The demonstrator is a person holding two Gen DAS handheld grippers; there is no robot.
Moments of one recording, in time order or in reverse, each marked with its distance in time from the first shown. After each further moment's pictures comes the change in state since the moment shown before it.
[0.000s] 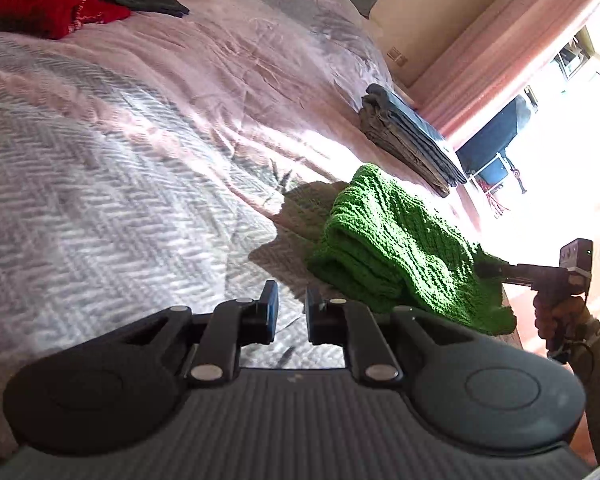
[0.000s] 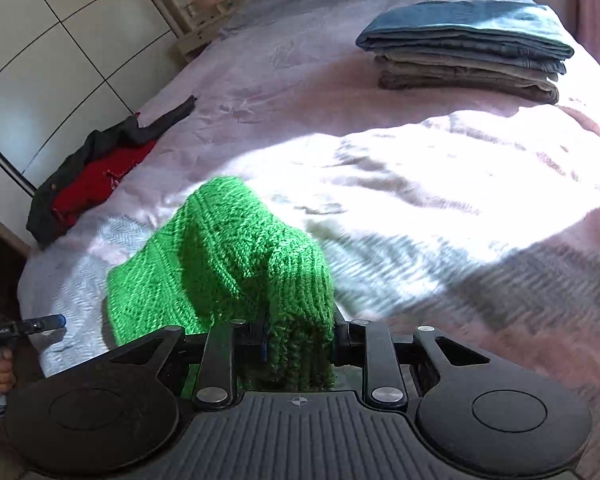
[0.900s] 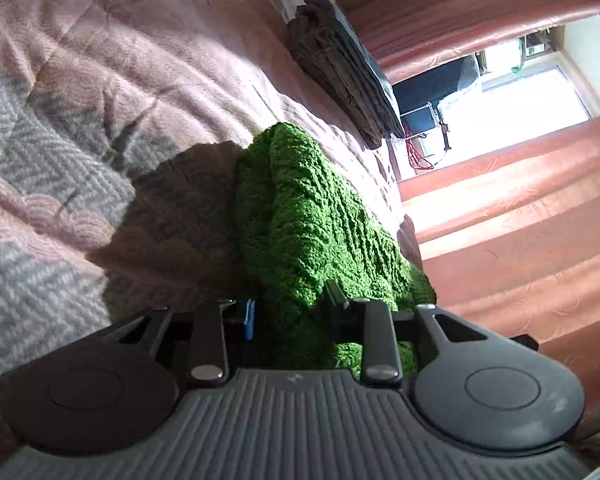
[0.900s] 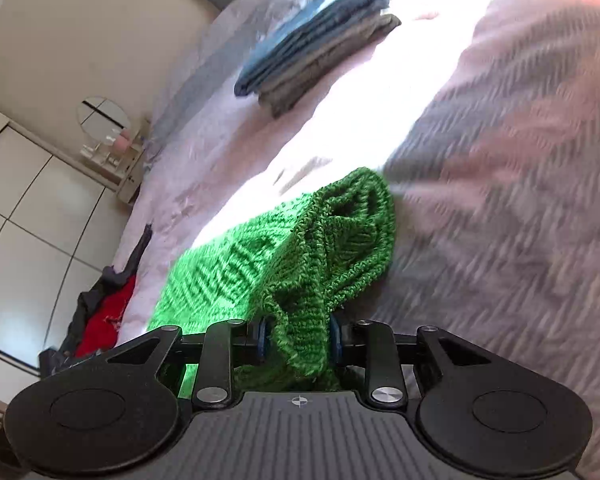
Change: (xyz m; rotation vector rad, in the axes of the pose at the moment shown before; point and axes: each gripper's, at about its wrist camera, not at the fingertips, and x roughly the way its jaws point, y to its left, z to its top) left arm 0.166 -0.029 0.048 -0.081 0.278 -0.301; right arm -0.039 -0.033 -0.108 0.495 -0.265 0.023
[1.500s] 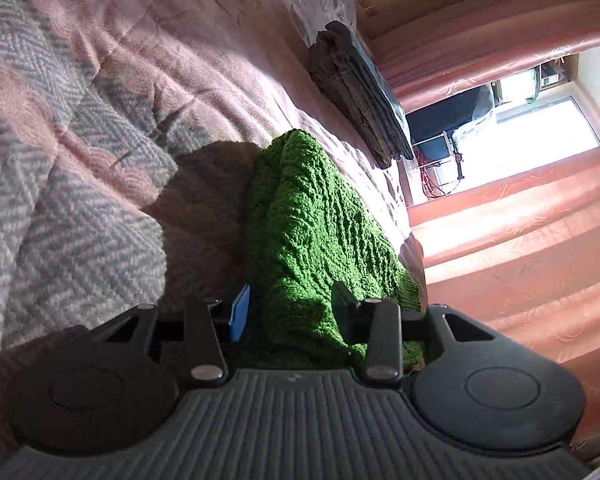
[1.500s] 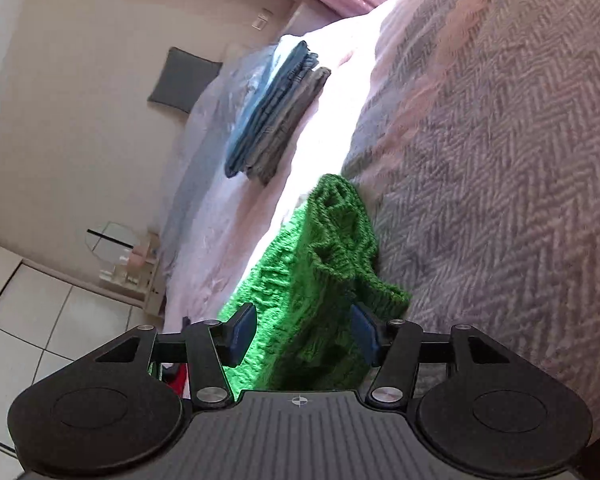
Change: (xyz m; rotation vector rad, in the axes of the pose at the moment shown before) left arm -0.034 -0.003 -0.022 -0.116 -0.071 0.022; right arm -0.059 -0.008 -0.067 0.348 -0.221 0.063
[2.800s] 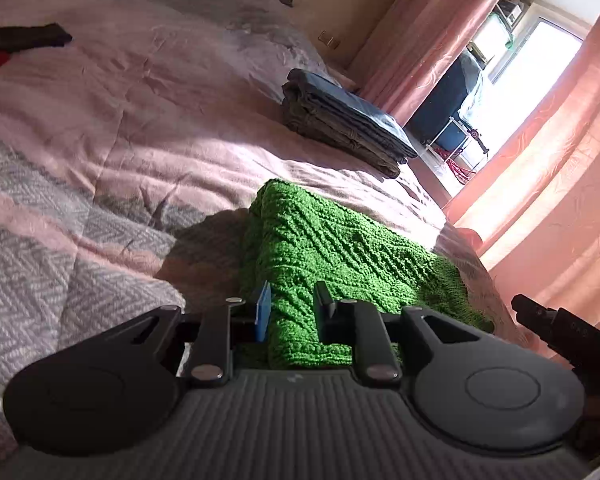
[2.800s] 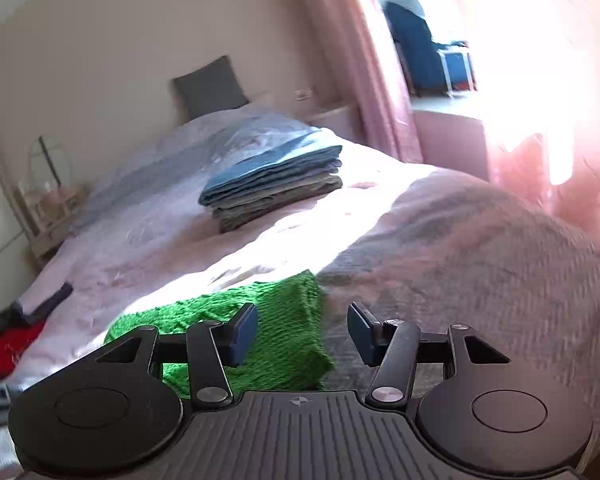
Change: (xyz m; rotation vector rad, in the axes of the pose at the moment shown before) left arm -0.028 -0.067 -0.049 0.439 -0.211 0.208; right arm -0.011 0.081 -0.052 -0.721 -0.270 -0.282
